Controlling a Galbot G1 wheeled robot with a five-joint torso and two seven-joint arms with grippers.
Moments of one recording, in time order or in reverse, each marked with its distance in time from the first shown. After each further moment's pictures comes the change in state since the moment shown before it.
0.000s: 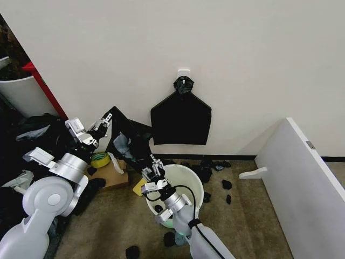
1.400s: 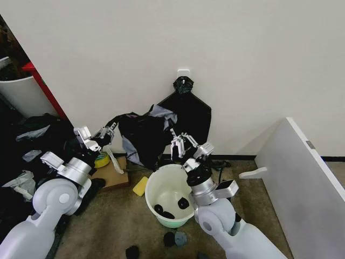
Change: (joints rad) left arm 0.021 0.052 0.078 0.125 0.147 -0.101 0.106; right arm 0.003 -0.349 -0.085 0.705 1.947 0.095 -0.657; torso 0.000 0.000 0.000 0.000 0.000
